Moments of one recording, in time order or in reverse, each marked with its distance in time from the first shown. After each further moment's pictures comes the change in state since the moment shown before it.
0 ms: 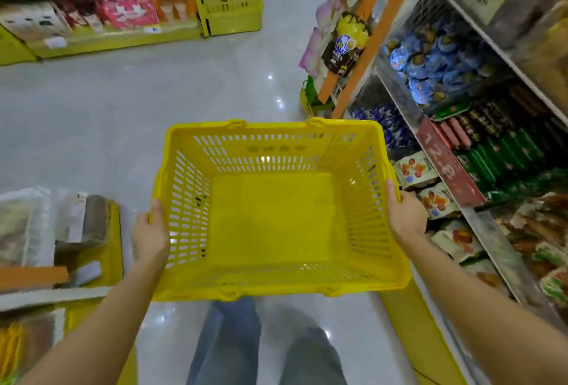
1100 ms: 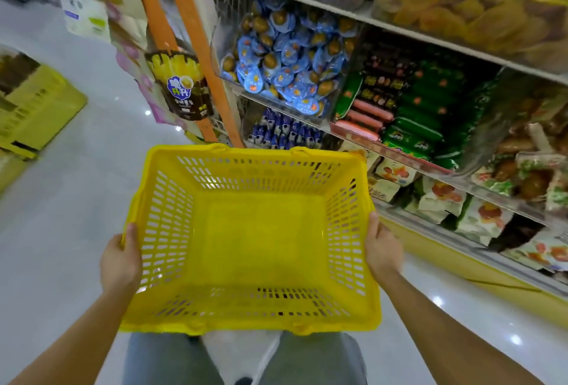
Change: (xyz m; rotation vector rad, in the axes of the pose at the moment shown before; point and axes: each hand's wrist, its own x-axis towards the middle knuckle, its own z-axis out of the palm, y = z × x) left_hand 0.211 0.221 0.244 0.433 -0.373 0.516; right_hand 0.074 0.037 0.082 0.217 0.254 0.678
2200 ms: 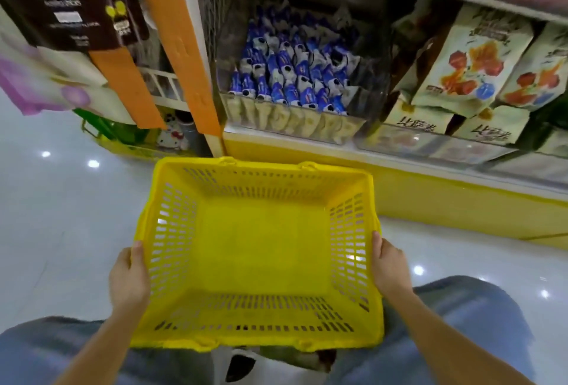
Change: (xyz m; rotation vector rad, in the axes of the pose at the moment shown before) left_hand 0.241 -0.156 0.301 -0.118 -0.260 0.261; right_hand 0.077 0.096 0.328 -0.090 0.159 0.203
